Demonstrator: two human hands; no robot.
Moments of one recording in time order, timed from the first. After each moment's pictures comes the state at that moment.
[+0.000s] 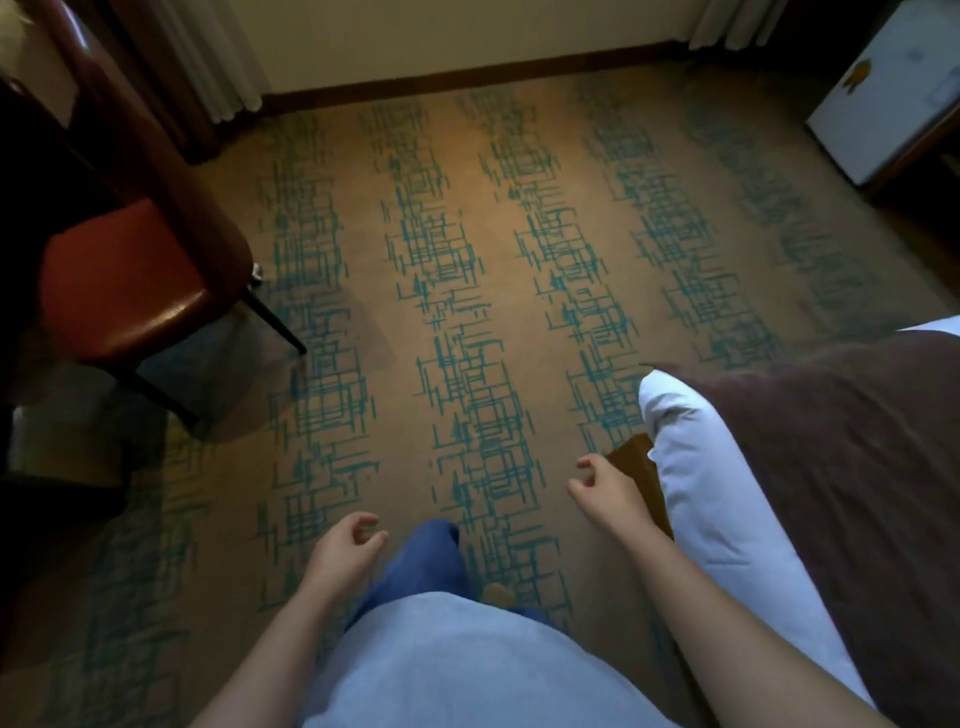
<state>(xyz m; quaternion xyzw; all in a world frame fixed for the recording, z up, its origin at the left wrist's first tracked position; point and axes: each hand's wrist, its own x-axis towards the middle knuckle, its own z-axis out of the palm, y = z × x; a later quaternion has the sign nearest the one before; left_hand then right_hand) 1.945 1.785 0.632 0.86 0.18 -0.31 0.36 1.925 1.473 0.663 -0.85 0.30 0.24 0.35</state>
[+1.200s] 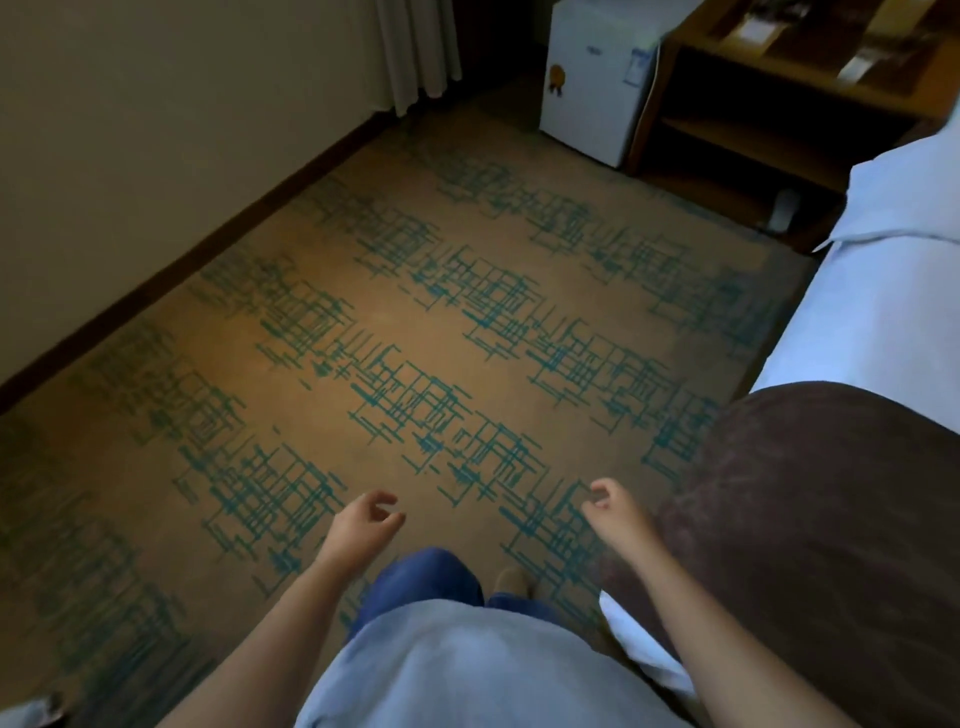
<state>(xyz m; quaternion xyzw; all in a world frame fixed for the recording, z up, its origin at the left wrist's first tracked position) 2.508 1.321 0.657 0.88 -0.16 -0.40 0.20 2.274 1.117 0.633 -0.66 0.58 0.12 0.46</state>
